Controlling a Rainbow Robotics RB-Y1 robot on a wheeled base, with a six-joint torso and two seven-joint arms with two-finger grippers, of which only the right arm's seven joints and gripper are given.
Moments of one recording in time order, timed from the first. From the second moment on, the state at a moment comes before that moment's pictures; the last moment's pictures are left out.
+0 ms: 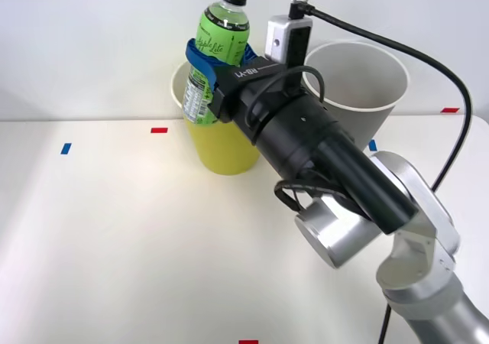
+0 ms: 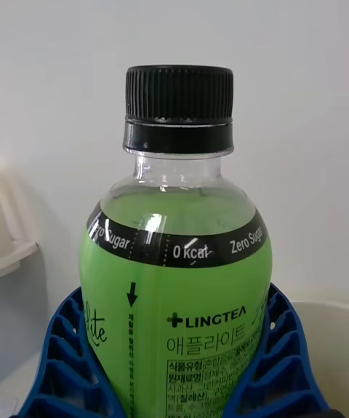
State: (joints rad) arm -0.35 -0.22 0.49 -2.07 -0.04 0.32 1.06
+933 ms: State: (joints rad) arm -0.76 -0.05 0.38 -1.40 0.07 0.10 1.04
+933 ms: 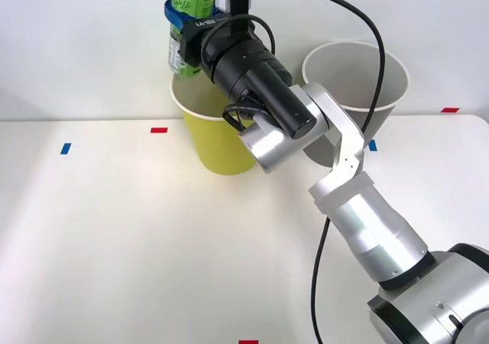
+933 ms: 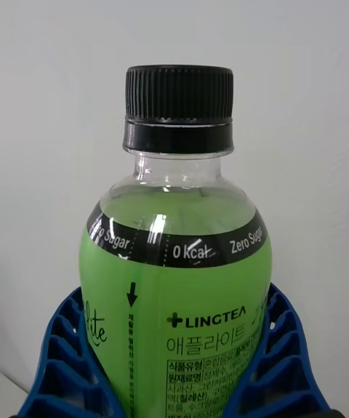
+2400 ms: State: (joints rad) arm -0.75 -0.08 0.39 -1.34 0.07 -0.04 1.04
